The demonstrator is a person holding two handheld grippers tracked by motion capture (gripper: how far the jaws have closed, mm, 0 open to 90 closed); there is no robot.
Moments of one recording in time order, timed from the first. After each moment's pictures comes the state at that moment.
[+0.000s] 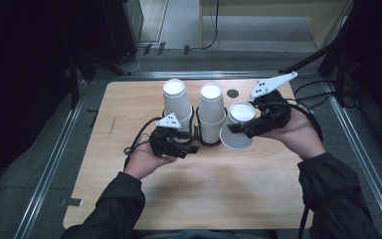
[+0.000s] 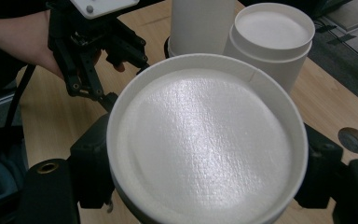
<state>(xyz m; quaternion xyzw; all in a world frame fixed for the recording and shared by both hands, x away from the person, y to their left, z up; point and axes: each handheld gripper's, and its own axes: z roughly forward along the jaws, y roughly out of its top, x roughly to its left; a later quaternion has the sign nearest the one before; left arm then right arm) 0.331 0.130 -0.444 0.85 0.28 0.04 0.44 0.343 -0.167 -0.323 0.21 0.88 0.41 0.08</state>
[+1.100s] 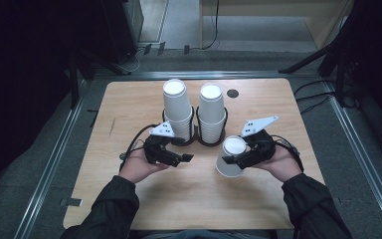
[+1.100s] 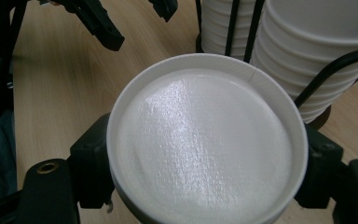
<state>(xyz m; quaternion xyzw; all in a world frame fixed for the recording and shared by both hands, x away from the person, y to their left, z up) 0.324 0.145 -0.467 0.87 0.25 0.03 0.43 0.328 -0.166 -0.437 0.20 0.89 0.41 0.03</state>
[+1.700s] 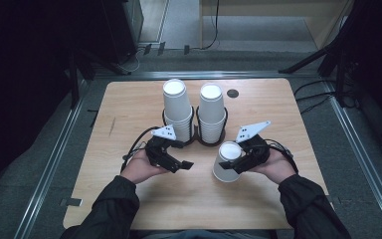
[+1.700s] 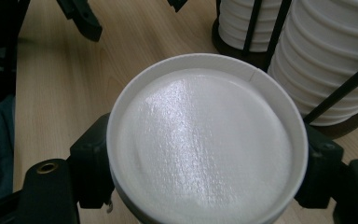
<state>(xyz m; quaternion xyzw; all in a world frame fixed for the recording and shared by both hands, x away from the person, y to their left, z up) 0.326 0.144 -0.475 0.87 0.23 -0.01 0.43 0.331 -0.159 -0.457 0.18 0.90 0.41 0.02</state>
